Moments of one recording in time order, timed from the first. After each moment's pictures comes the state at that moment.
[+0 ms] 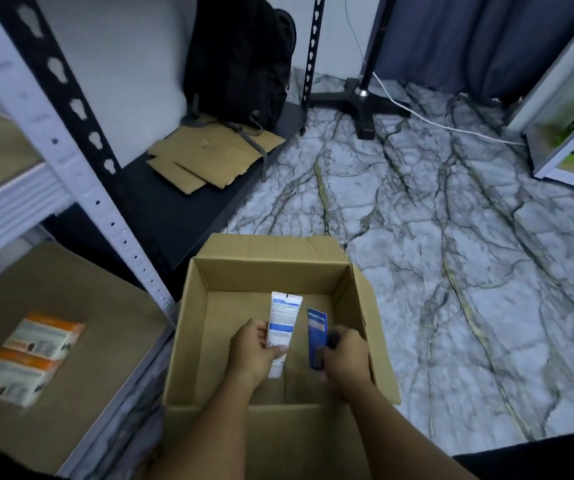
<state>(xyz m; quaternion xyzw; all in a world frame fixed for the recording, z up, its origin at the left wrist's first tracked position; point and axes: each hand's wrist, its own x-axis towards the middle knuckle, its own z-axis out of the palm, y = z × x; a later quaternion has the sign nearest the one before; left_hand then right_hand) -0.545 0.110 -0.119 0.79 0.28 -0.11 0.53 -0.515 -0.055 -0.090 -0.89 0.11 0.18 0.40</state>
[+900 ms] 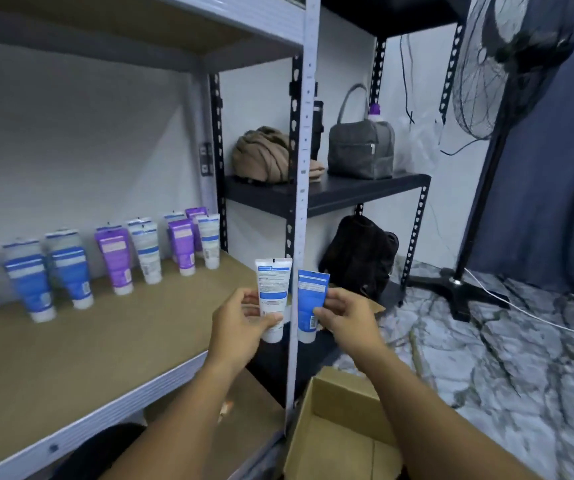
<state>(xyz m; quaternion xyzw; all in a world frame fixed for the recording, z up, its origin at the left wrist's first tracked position) -0.704 0.237 0.237 0.75 0.22 0.36 0.50 -0.581 0.091 0.241 -0.69 -0.31 0.10 0.64</state>
